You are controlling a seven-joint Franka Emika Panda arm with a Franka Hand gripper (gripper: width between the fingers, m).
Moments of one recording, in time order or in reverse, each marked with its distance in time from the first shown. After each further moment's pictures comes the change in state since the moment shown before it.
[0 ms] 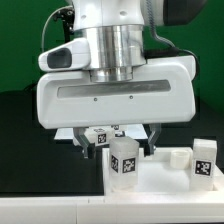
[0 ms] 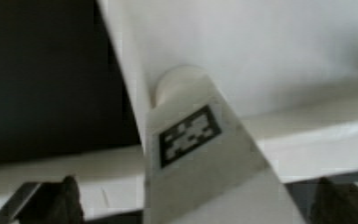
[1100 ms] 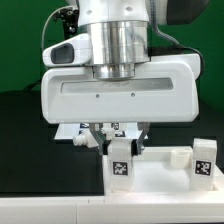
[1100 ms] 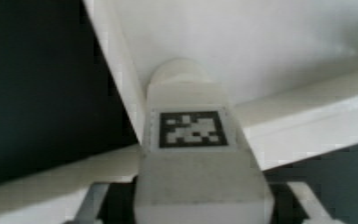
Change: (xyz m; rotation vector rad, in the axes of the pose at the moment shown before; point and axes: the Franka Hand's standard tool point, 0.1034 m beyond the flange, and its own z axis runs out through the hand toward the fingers) arm 0.001 0.000 0.002 -0.024 0.007 0.489
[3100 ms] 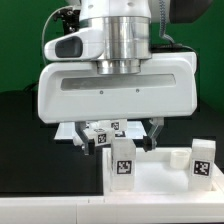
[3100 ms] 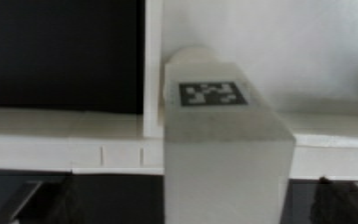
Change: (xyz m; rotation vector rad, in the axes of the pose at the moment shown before) arm 0.003 0.000 -0.004 -0.020 0.020 -0.461
